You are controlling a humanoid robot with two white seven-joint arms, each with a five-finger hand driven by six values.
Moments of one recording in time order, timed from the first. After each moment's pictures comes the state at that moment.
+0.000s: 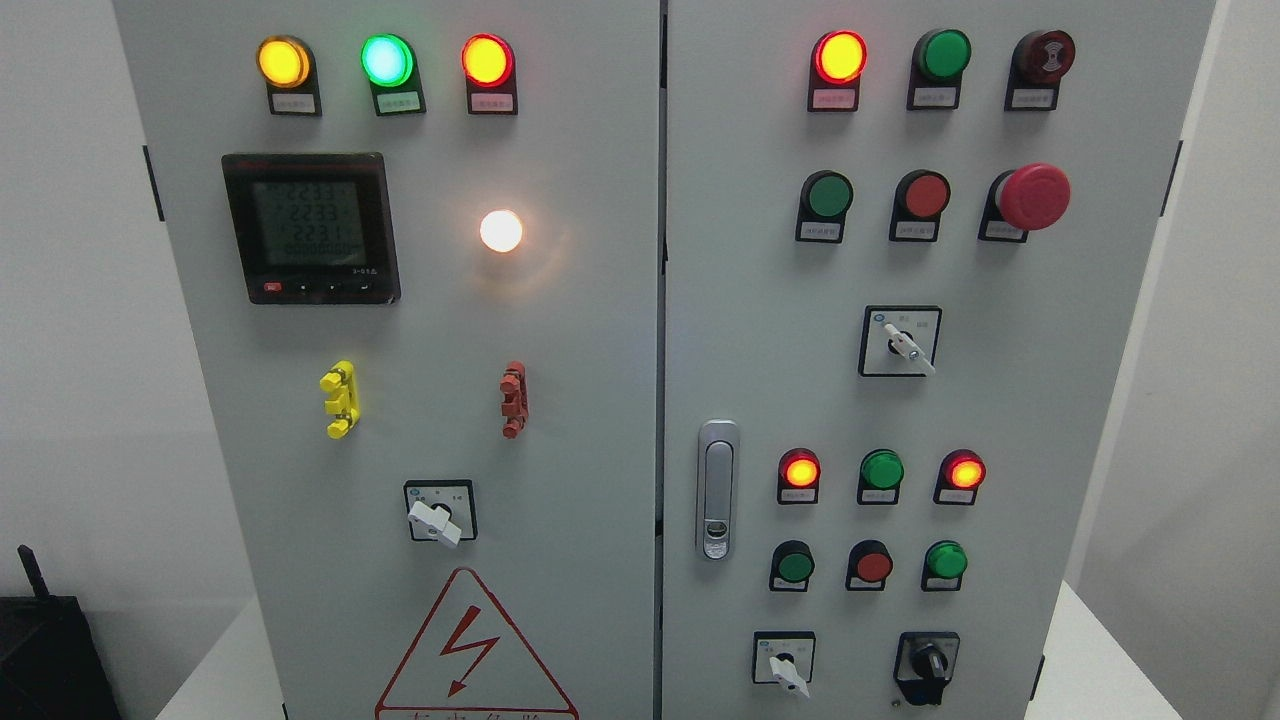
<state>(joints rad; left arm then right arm) -0.05 -0.08 0.07 0.11 -0.08 -0.10 -0.12 0.27 -0.01 -0.03 -1.73 -0.19 -0.14 0.08</state>
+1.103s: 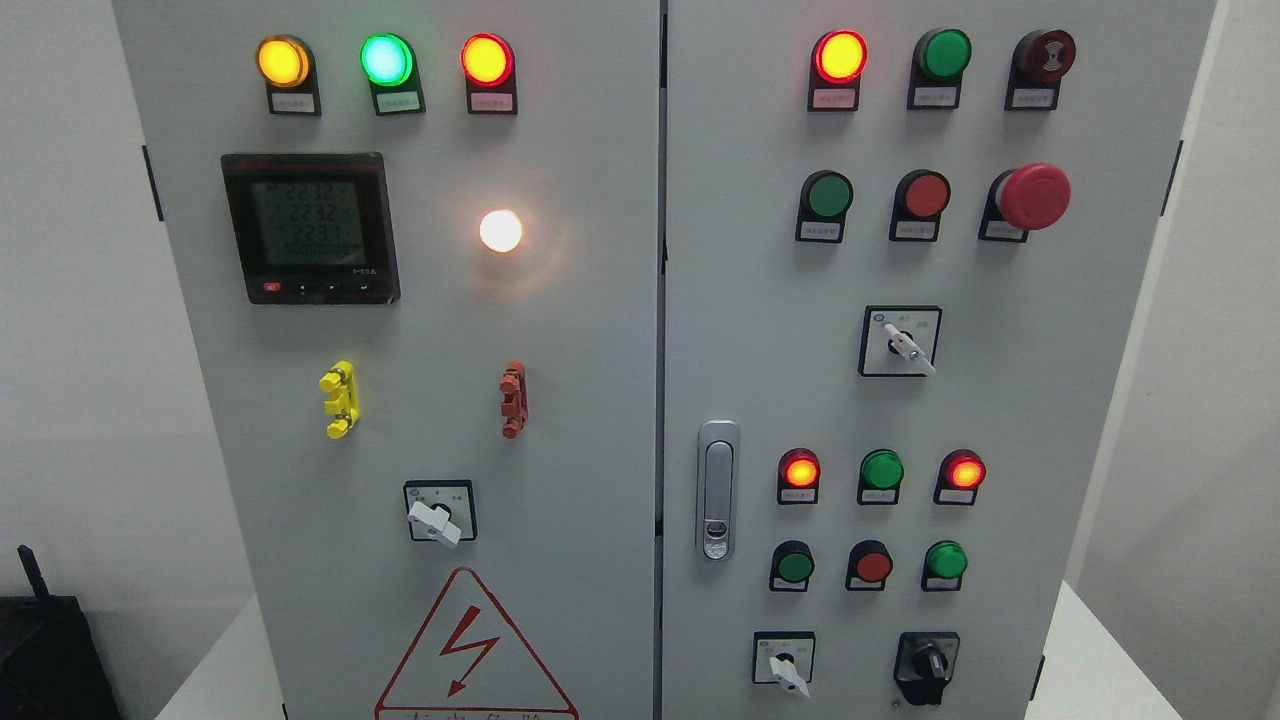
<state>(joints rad) -0.05 -0.08 0.07 0.11 -0.08 -0.10 -0.12 0.21 -0.03 -0.07 -1.86 -0.24 -0.08 0.08</state>
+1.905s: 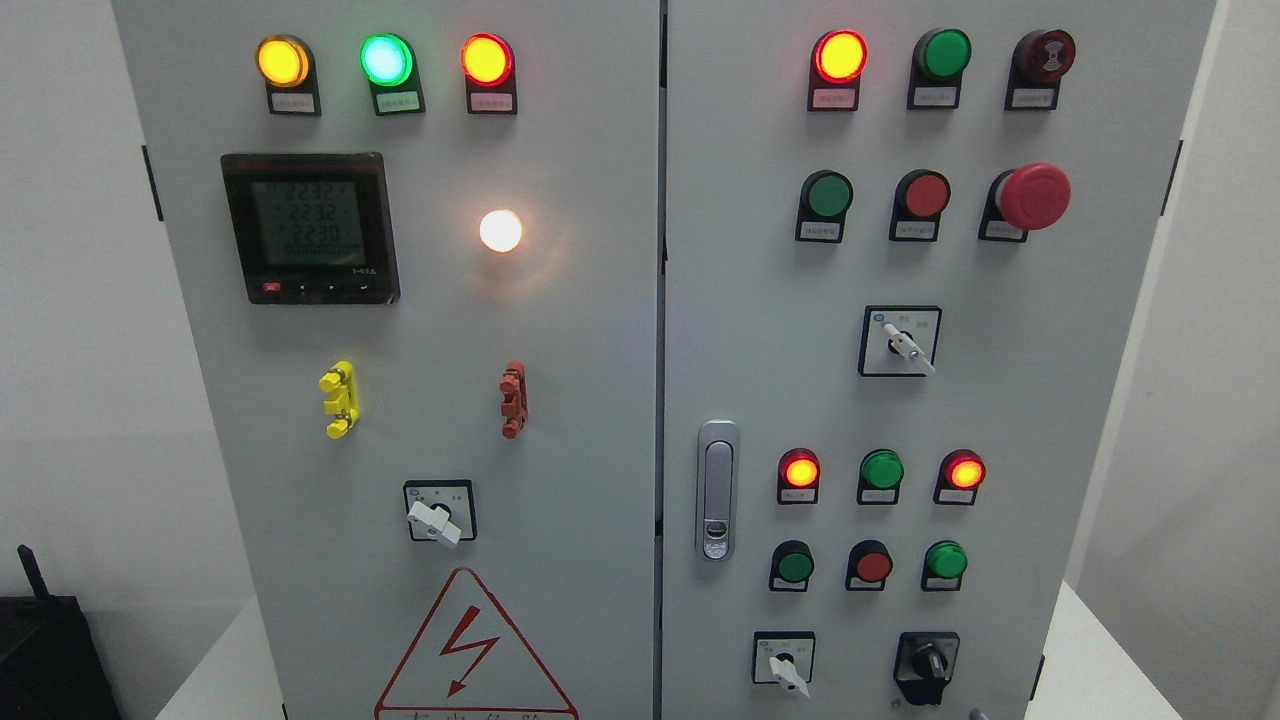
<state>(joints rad) -0.05 -0.08 0.07 0.11 -0.08 -0.10 -0.12 0.14 -0.01 -0.07 -1.87 -0.24 -0.02 0.09</state>
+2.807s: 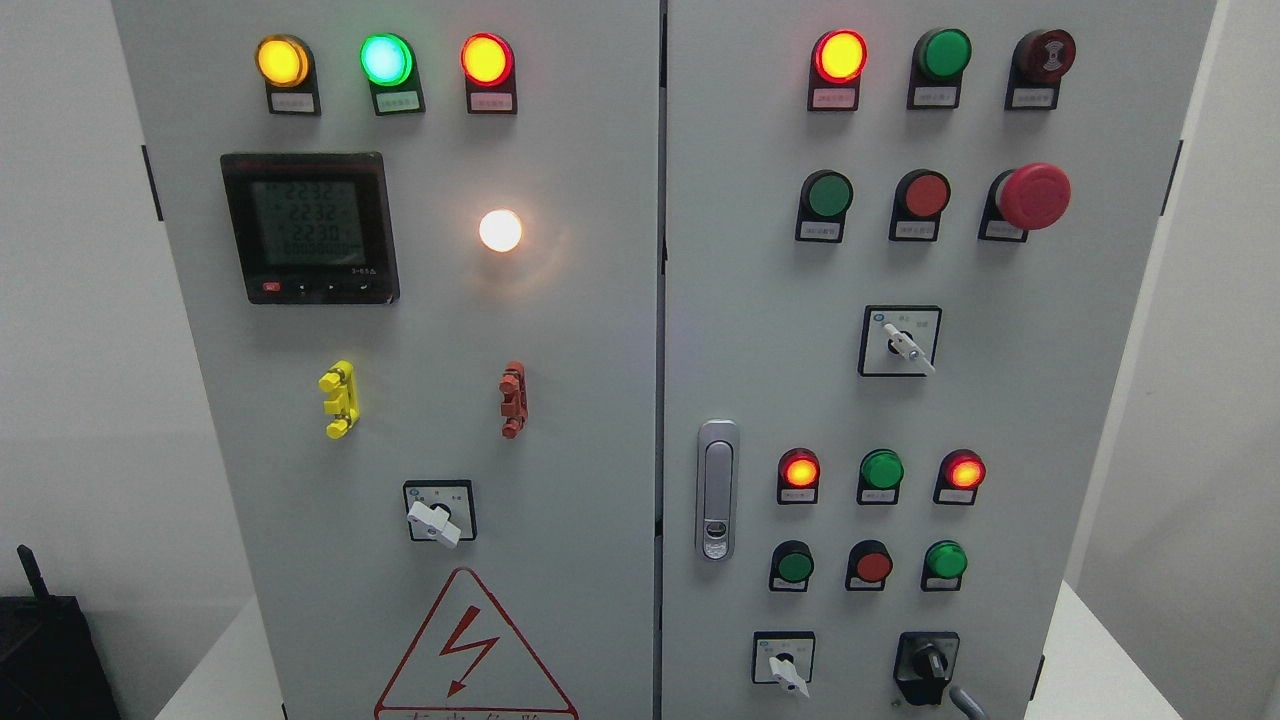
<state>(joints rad) -0.05 -0.08 0.07 0.11 -0.08 -0.10 -0.12 0.08 0.00 -0.04 -1.83 -0.24 -0.01 0.09</state>
